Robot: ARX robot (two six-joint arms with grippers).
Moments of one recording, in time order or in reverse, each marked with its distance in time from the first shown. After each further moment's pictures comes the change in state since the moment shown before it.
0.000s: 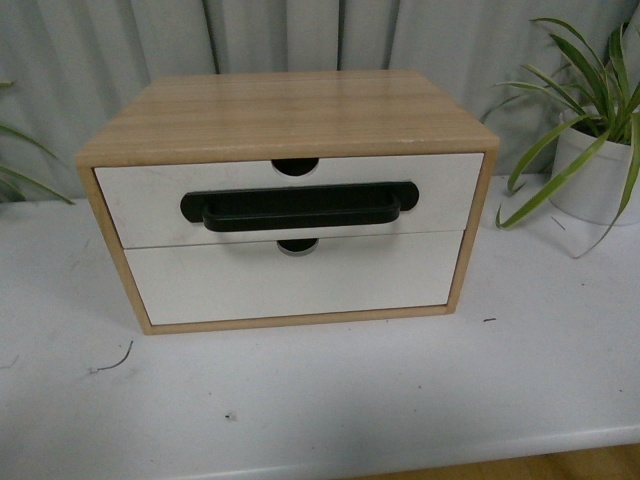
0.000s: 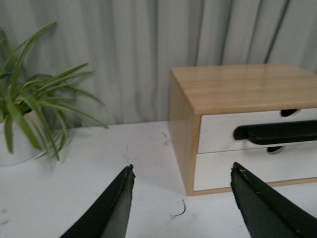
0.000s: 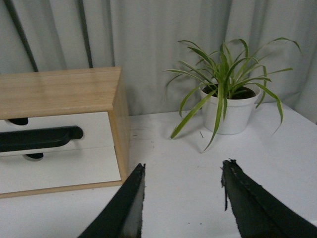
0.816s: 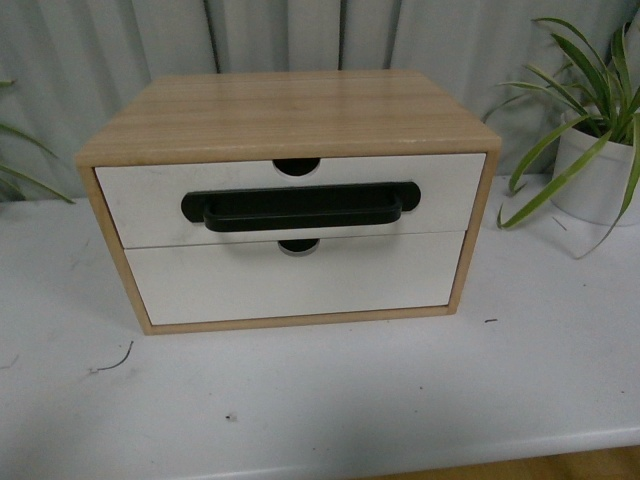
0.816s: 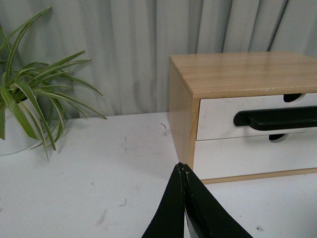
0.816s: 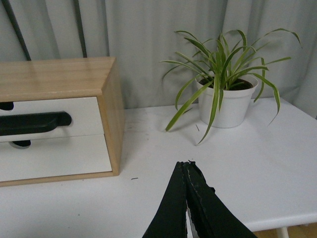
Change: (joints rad) left arm -0.139 -0.069 -0.082 -0.002 -0.149 0.006; right arm -0.279 -0.132 -0.121 -0.003 -0.299 -0.010
